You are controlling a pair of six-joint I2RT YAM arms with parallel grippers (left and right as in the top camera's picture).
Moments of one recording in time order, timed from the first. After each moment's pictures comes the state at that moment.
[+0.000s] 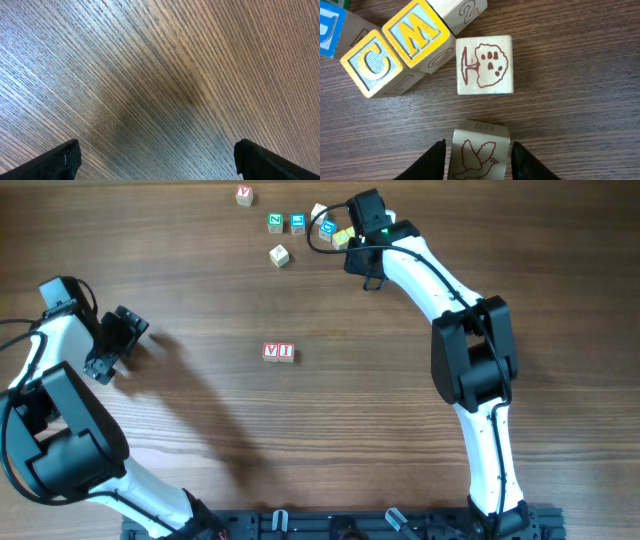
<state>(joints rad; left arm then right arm) 0.48 1.90 1.21 -0.61 0.05 -0.49 0.38 2.42 2.00 -0.71 0.14 0.50</state>
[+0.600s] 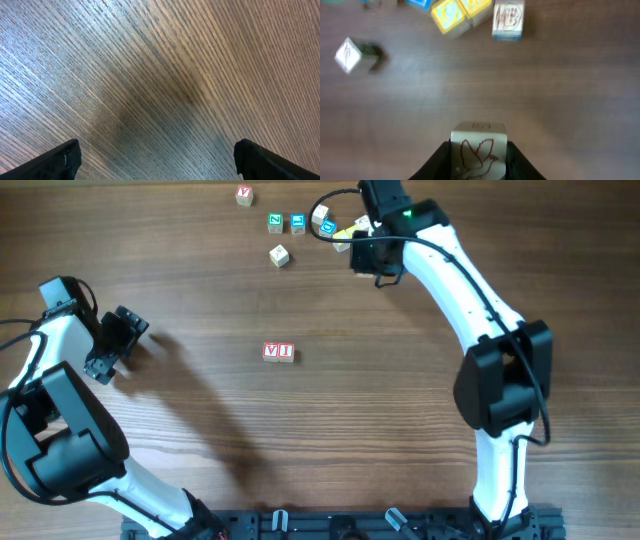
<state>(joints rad) 0.48 1.90 1.21 -0.61 0.05 -0.49 0.38 2.20 2.00 -1.02 -0.04 0.44</state>
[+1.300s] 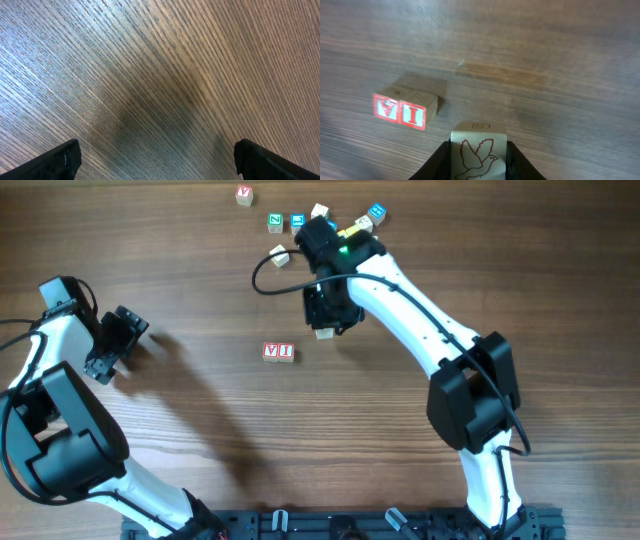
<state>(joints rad) 0.48 1.90 1.21 -0.61 0.05 -0.49 0.62 2.20 1.93 -1.17 -0.11 0.49</state>
